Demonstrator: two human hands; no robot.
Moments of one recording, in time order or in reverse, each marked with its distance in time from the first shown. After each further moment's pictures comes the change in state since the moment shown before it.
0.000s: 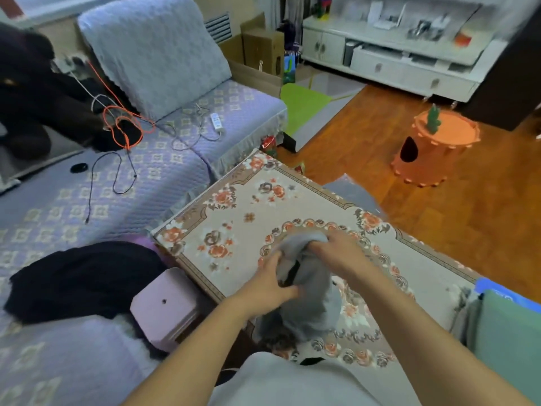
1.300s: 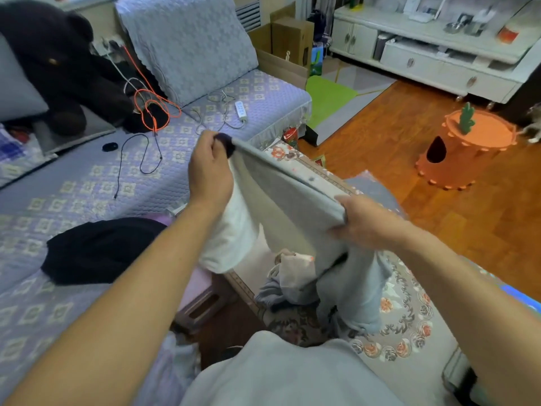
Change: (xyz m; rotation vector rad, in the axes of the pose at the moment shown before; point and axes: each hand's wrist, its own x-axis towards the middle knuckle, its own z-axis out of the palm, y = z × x) left_hand -0.038 0.088 -0.142 -0.004 1.115 0.386; right_hand 0.001 -0.034 -0.037 -0.607 -0.153 -0.411
